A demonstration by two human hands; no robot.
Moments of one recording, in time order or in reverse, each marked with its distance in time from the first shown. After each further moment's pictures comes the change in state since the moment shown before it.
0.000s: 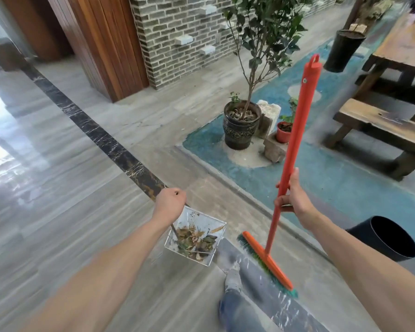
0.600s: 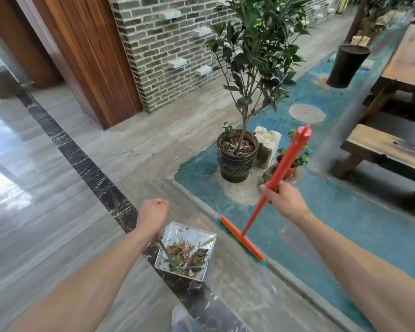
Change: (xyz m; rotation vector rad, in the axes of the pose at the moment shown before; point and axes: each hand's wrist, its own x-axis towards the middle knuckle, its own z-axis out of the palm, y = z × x) left_hand 0.270 0.115 0.046 -0.006 0.094 -0.167; right_hand 0.284 -0.143 -0.045 -0.528 0.060 -0.278
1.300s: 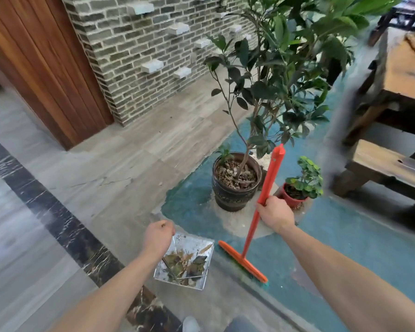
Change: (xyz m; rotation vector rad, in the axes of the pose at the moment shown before) left_hand 0.322 0.062 0.030 -0.024 -0.187 -0.024; right_hand 0.303 -0.106 0.085 -0.274 0.025 0.235
